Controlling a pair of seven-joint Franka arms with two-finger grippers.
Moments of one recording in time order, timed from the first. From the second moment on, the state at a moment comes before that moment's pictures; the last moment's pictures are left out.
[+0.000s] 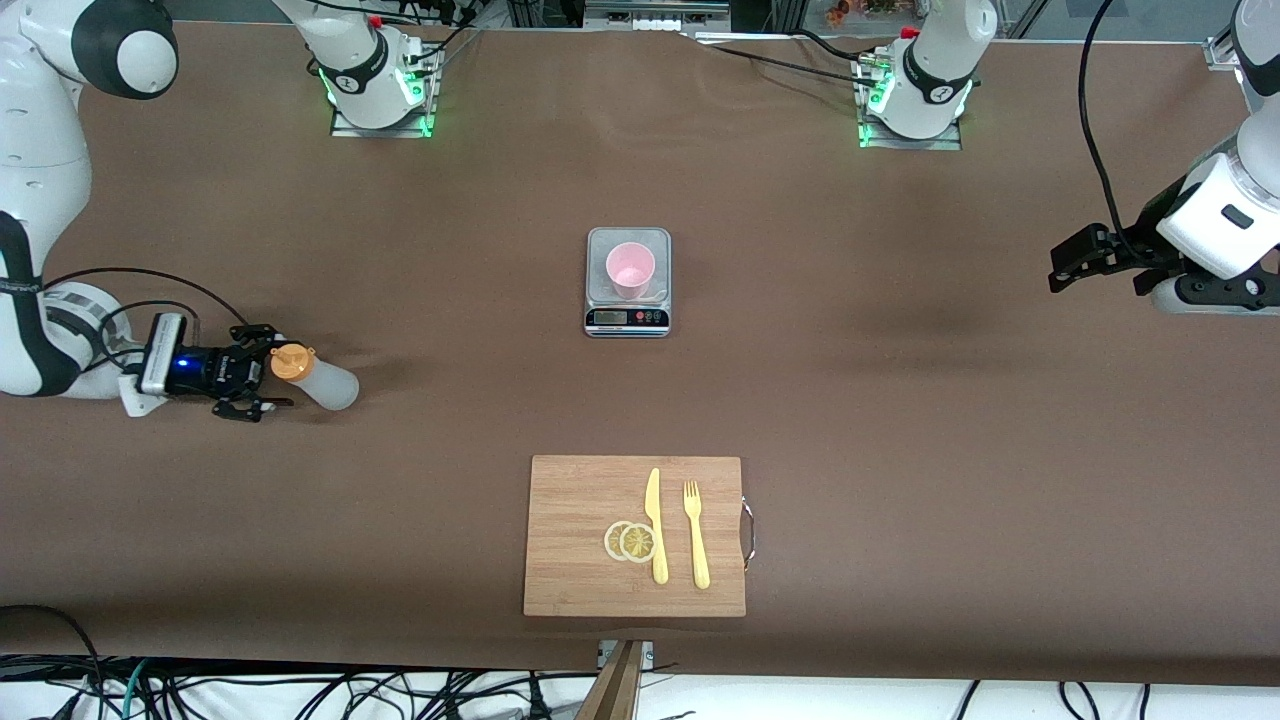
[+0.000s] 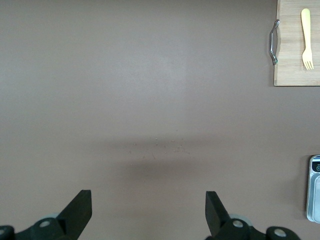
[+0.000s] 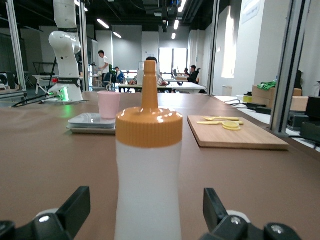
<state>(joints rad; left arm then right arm) 0.10 0.04 -0.14 -1.64 -0.01 1.67 -0.05 -0.41 0.96 -0.08 -1.49 1.14 1.35 -2.58</state>
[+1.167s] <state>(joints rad) 0.10 0.04 -0.14 -1.64 -0.01 1.67 -0.05 -0.32 0.86 -0.18 -1.06 0.98 1.23 -1.74</state>
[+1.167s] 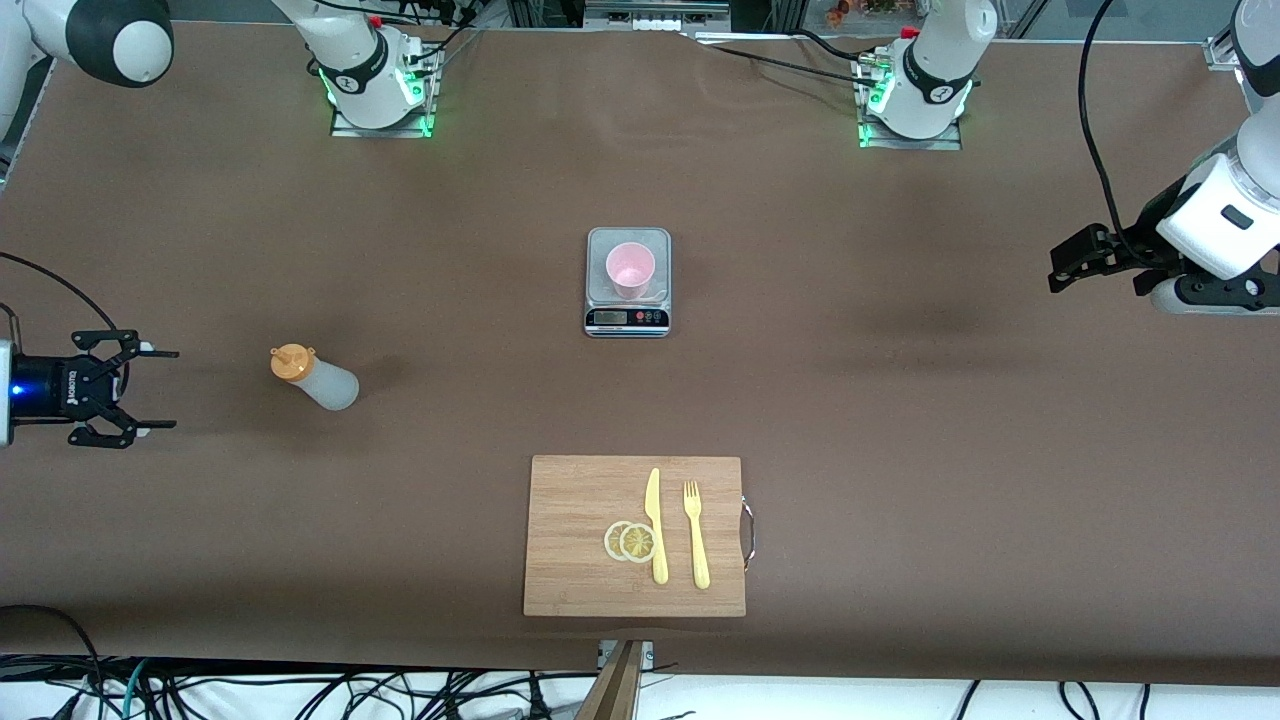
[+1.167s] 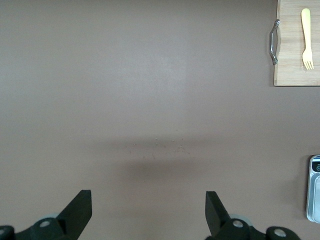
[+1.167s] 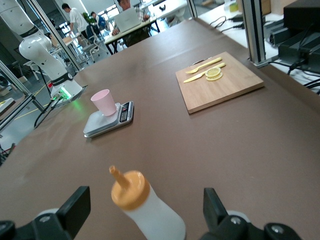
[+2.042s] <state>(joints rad) 0.10 0.05 -0.14 -1.64 -0.01 1.67 -0.05 0.04 0.58 -0.18 -1.06 0.52 1.31 -0.90</state>
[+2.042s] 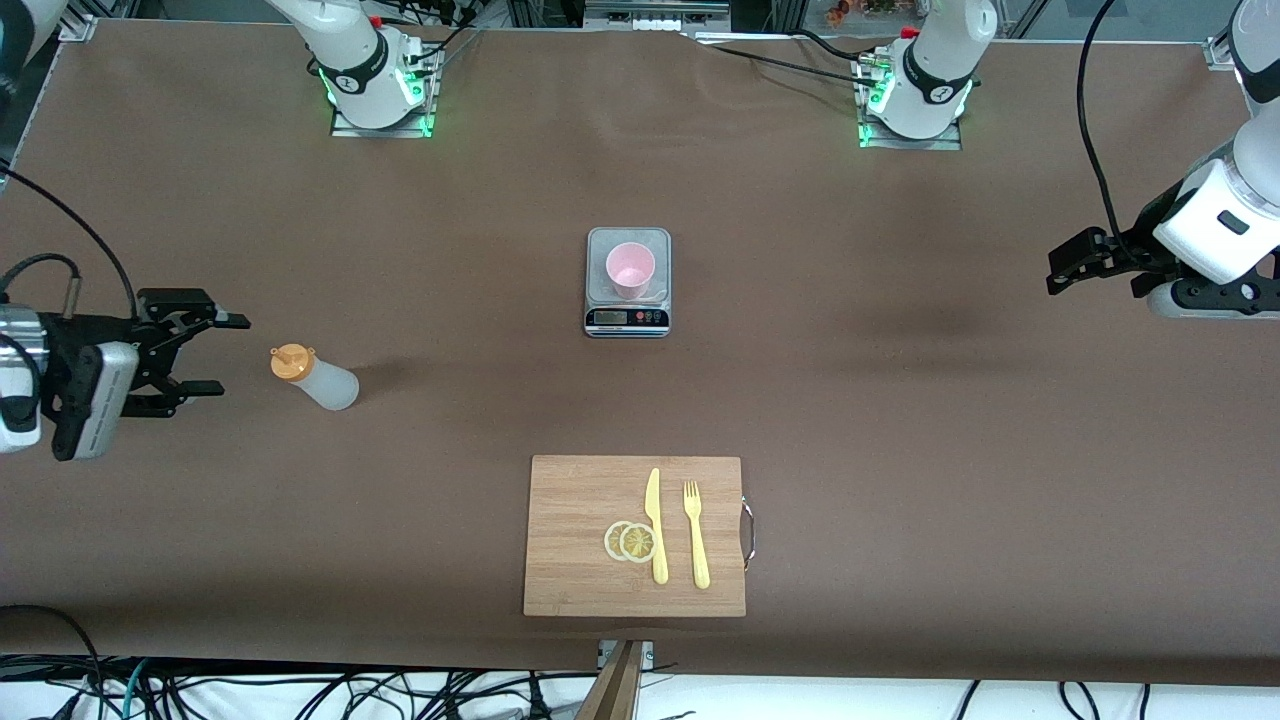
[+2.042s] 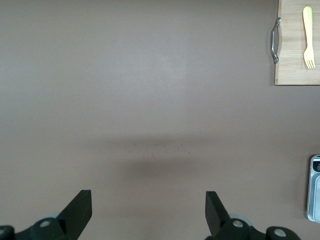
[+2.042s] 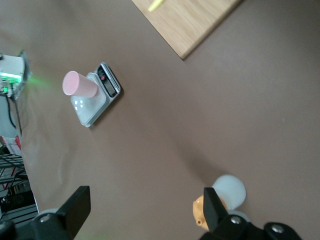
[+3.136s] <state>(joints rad) 0.10 0.05 -0.14 -1.64 -0.01 1.67 -0.05 0.15 0.30 -0.09 -1.43 0.12 1.41 -0.19</state>
